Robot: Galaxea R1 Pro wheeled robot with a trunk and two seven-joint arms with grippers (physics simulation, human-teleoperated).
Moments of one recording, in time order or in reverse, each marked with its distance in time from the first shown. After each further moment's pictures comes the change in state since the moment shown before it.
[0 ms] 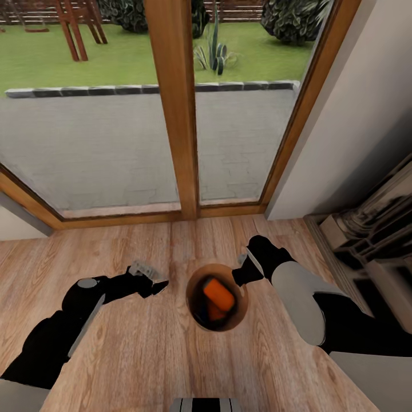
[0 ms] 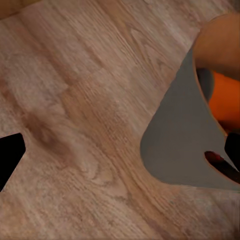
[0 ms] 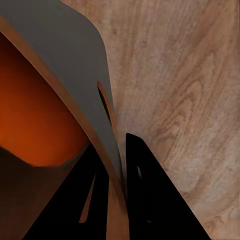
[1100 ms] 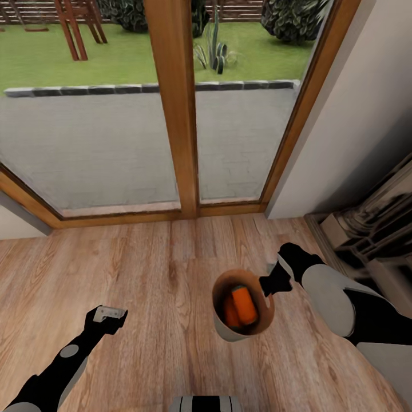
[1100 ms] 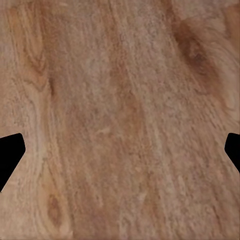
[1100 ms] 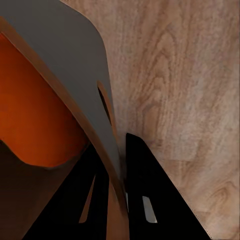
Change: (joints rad) left arm 0.048 -0.013 0.143 0.806 0.009 -0.802 0.473; right arm -0.004 -0.183 -0.087 0.110 -0.002 -0.002 0.041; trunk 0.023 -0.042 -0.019
